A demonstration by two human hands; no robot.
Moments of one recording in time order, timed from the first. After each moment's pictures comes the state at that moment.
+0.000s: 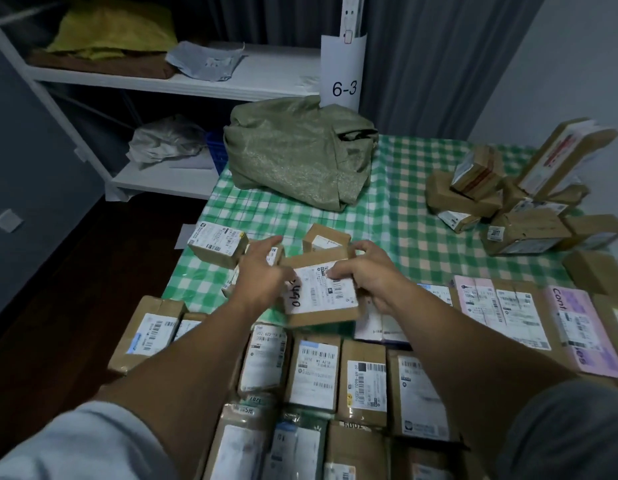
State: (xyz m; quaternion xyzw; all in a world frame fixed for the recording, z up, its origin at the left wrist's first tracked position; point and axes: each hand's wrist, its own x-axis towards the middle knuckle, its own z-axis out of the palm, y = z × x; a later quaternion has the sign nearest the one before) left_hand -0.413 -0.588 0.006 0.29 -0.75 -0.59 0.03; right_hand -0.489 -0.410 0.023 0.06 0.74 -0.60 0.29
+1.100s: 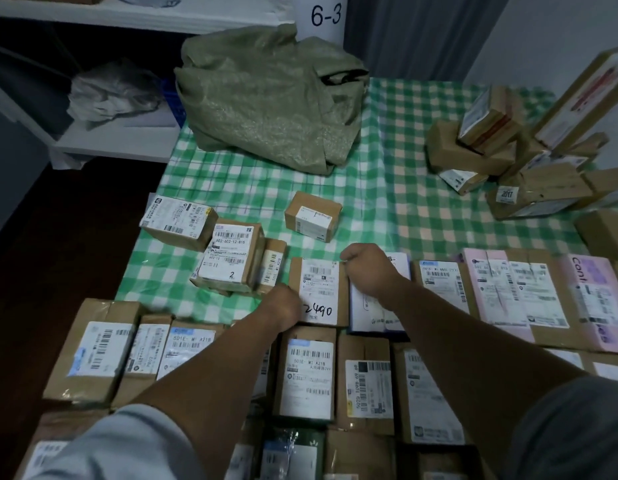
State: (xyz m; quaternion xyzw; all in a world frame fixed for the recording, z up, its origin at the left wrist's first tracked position) left_hand -0.453 -0.557 -0.112 0.31 -0.81 -0.42 -0.26; right_hand -0.537 -0.408 -0.078 -0.01 0.88 -0.38 0.28
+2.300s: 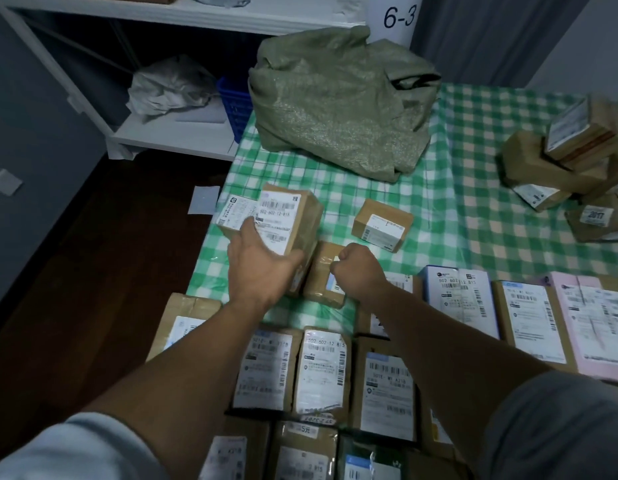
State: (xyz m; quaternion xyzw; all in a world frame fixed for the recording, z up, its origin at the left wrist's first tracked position) left_hand -0.434 -0.700 -0.060 0.35 -0.85 -0.40 0.07; right_hand -0.514 -0.559 -0.092 0.00 0.89 -0.35 0.28
